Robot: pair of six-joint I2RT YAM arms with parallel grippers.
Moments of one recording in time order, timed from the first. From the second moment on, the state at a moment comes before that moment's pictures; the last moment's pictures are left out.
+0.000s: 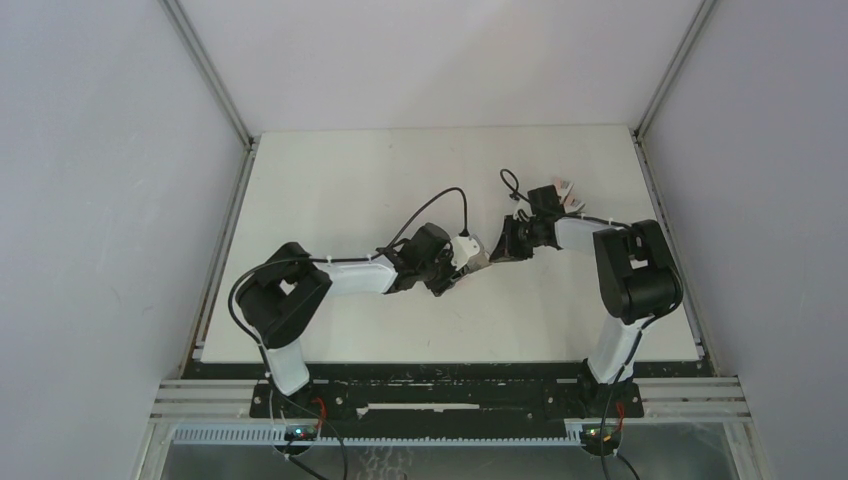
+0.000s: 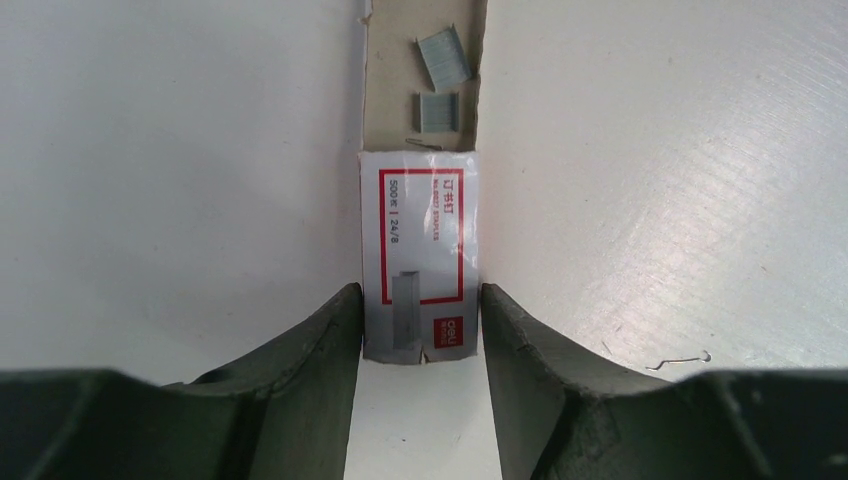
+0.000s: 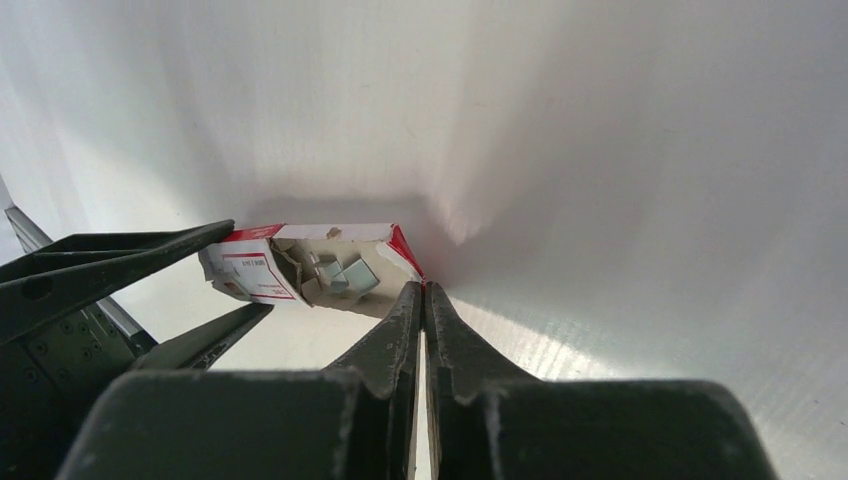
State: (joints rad) left arm -0.83 1.80 0.97 0.01 0.10 0.22; right arm 0.22 1.82 0.98 -0.22 -0.54 0.35
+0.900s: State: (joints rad) left arm -0.84 1.64 0.82 0.10 -0.02 0.22; right arm 0.19 1.70 0.90 -0.20 -0.46 0.37
